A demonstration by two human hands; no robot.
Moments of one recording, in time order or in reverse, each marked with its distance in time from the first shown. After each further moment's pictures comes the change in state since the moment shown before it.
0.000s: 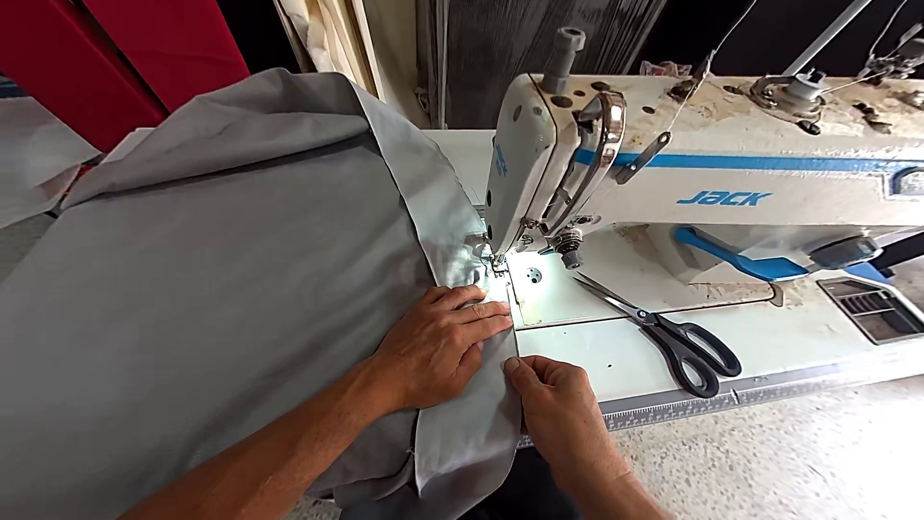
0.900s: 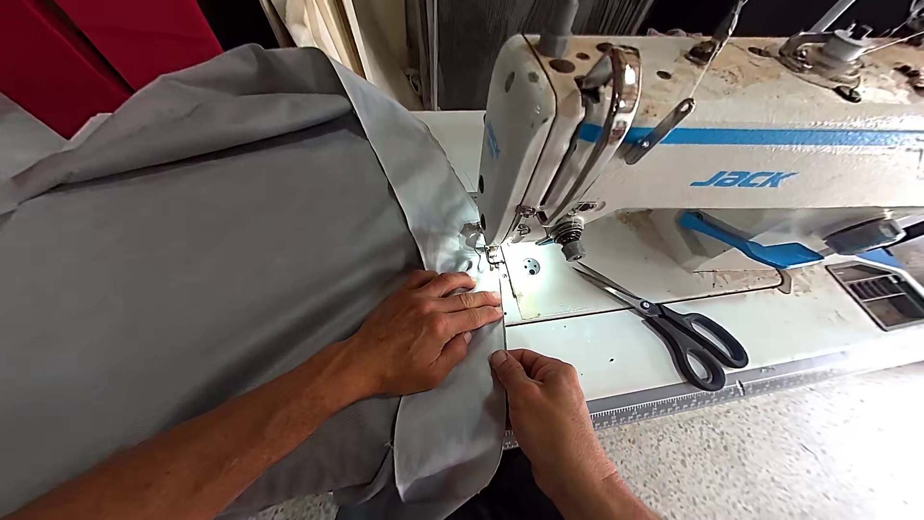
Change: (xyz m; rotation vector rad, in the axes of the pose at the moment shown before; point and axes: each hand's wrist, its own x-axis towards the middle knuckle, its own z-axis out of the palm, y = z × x) left_hand 0.001 -0.023 -0.008 0.019 -0.042 0.108; right_hand -0.001 -0.004 0.015 0.088 0.038 0.027
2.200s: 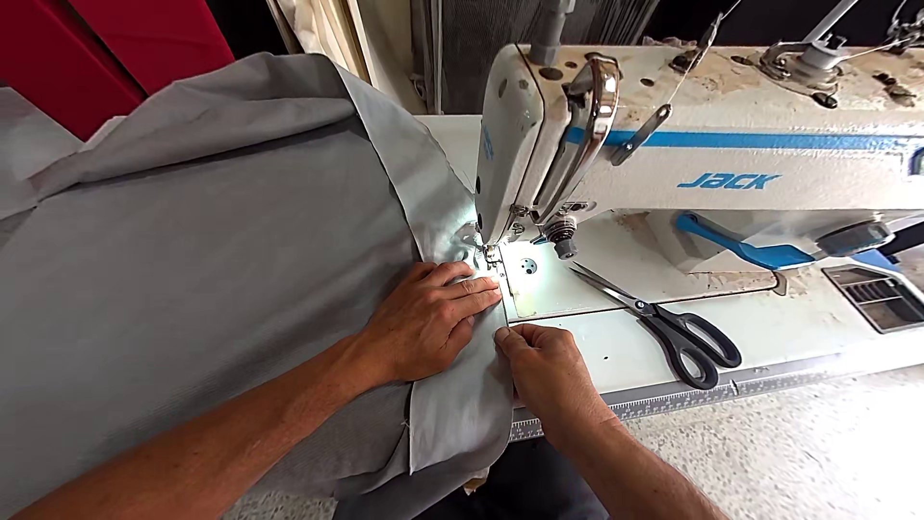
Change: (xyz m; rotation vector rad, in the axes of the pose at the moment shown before) left_hand 0.011 0.005 0.004 0.047 0.029 -0.094; right_hand 0.022 -0.020 -0.013 -0.238 -0.055 0.043
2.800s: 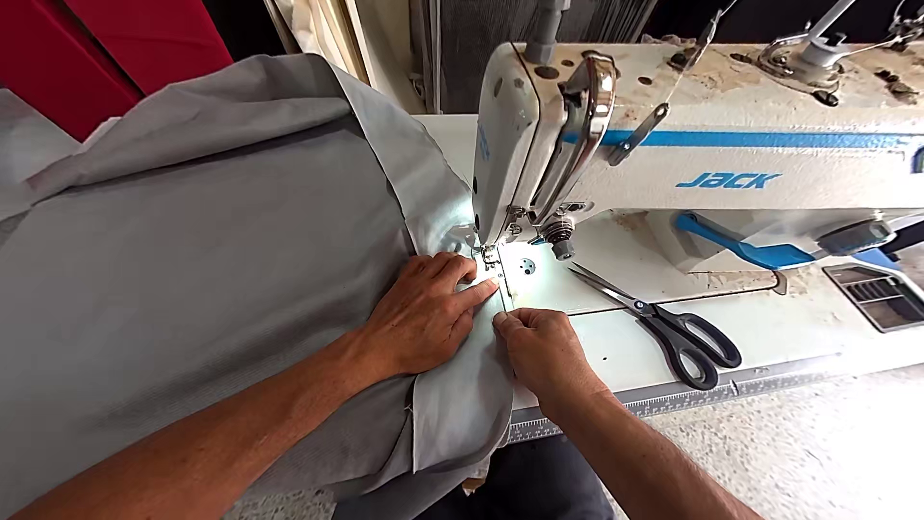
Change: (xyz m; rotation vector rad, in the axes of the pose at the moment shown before) left_hand 0.010 0.000 -0.001 0.065 0.027 -0.034; right_hand 0.013 -0.013 -0.003 -0.089 0.010 -0.014
